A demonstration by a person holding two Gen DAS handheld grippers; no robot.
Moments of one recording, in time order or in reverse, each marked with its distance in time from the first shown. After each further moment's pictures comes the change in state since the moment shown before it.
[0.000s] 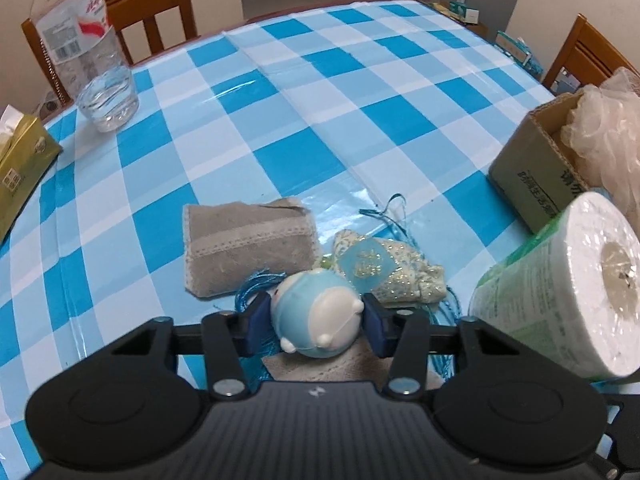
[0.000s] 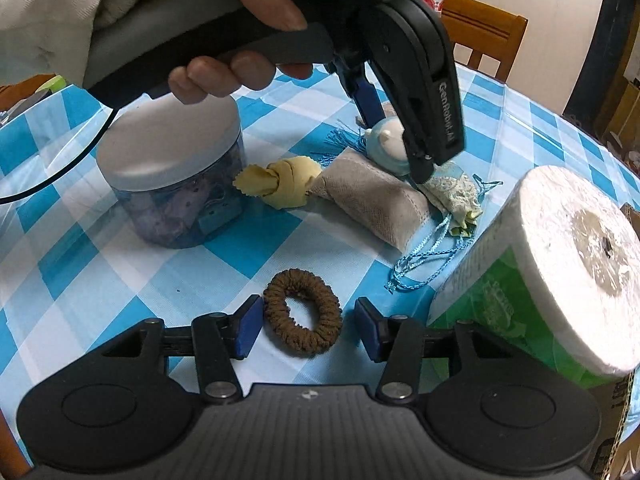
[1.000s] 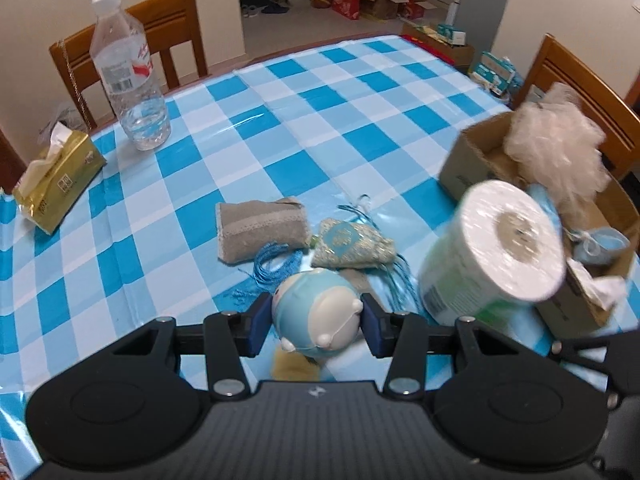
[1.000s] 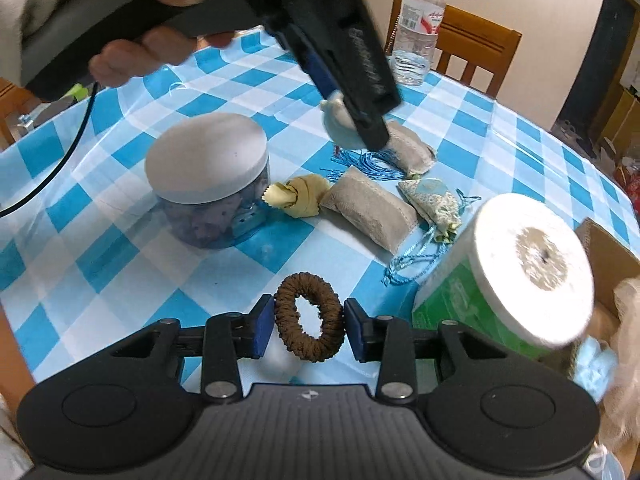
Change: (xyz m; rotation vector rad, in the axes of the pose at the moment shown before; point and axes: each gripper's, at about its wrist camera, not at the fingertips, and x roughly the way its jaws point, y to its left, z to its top) left arm -0.098 -0.011 -0.035 0.031 -0.074 0.002; right arm -0.048 0.015 0.007 -0.008 0.006 -0.024
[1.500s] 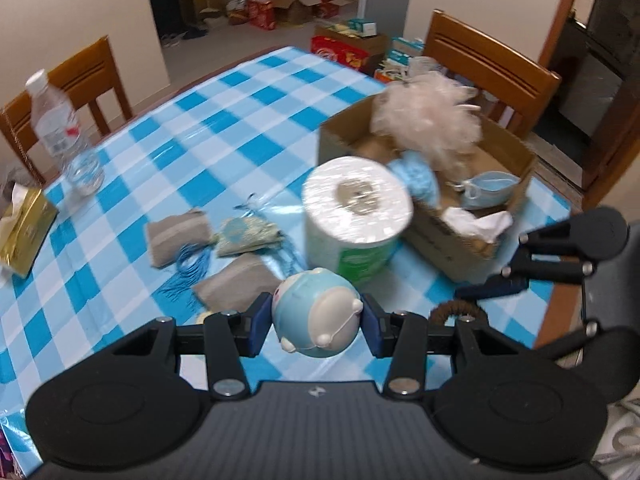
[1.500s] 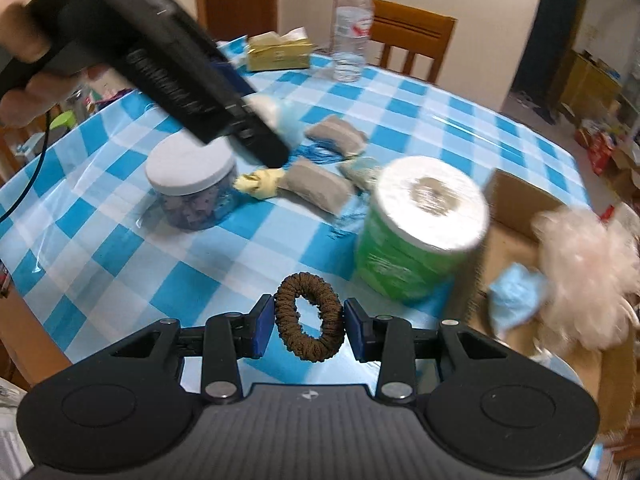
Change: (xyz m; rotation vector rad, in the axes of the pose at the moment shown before) left arm -0.071 -0.073 -0.024 0.205 -0.027 -0.126; right arm -0.086 -0.014 -0.032 0.130 0.002 -0.090
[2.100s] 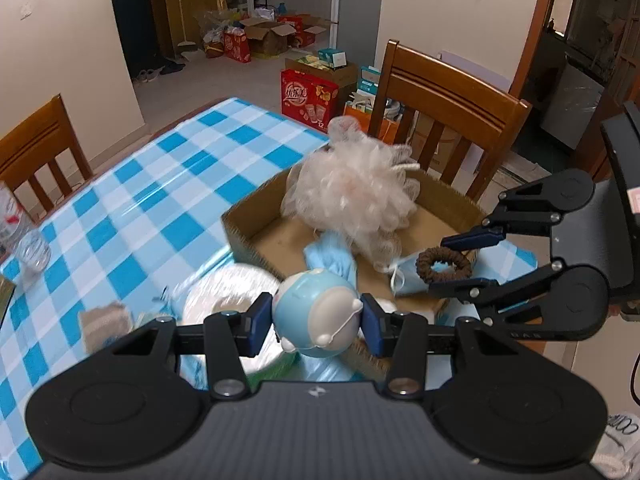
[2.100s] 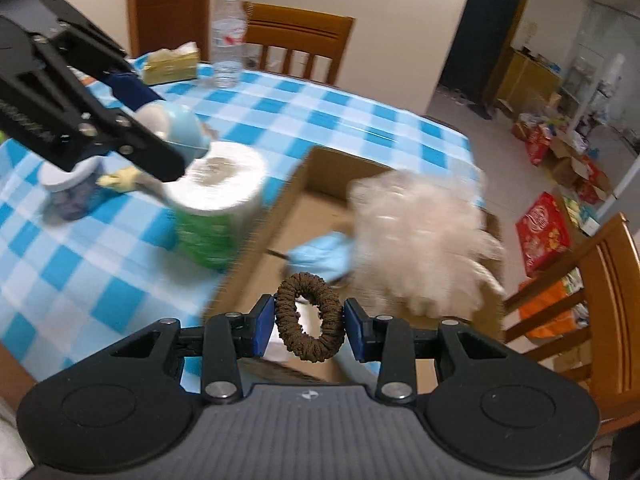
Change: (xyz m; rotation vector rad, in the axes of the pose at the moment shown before) left arm 0.026 -0.095 0.081 0.038 -0.089 -0.026; right arm -0.047 -0.147 -0.038 0.051 -0.024 -0.172
